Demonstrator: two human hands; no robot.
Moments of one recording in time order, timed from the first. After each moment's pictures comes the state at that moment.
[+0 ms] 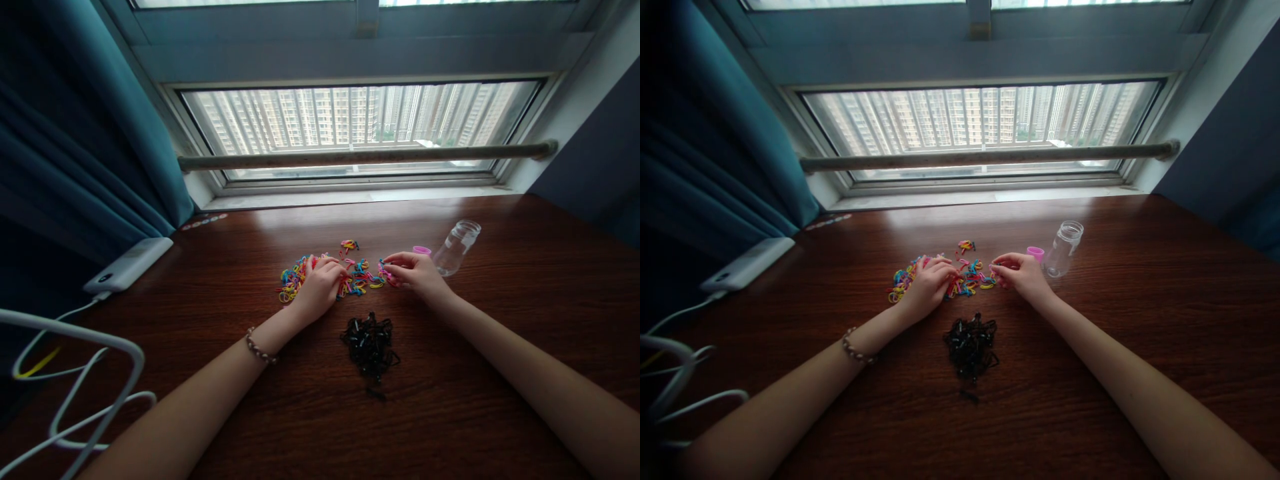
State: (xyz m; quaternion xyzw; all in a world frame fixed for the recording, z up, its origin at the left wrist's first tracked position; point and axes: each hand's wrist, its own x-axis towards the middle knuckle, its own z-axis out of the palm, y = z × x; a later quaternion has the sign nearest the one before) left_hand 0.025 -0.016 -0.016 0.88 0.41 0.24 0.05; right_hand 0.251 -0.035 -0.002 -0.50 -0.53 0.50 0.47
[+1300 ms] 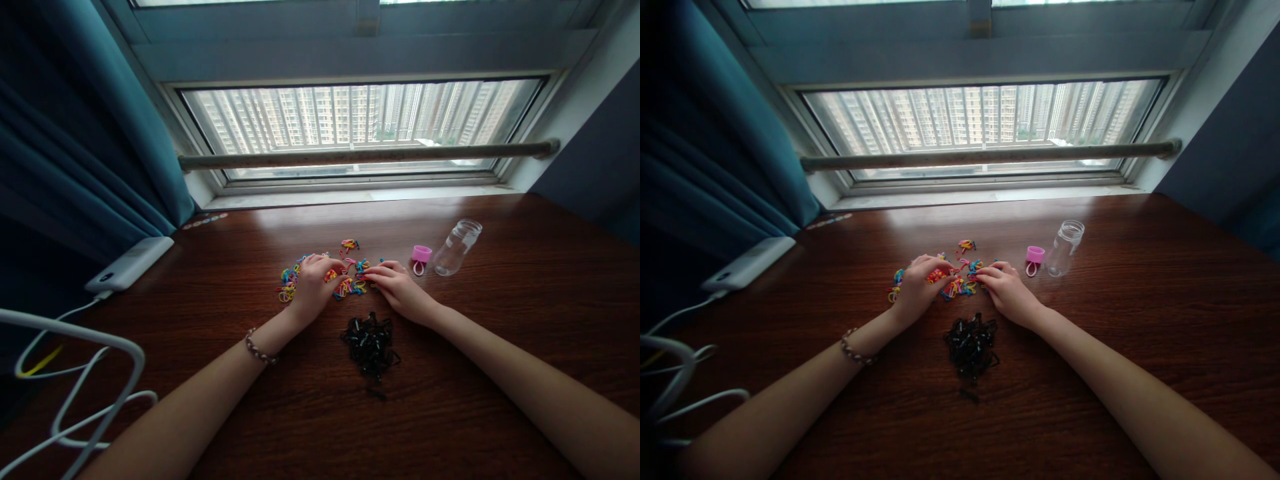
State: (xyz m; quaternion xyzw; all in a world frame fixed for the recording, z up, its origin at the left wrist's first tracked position) left_hand 0.025 -0.020 -0.003 0.82 0.43 0.36 0.07; right_hand 0.239 -0.043 -0.028 -0.43 -0.85 0.10 0.28
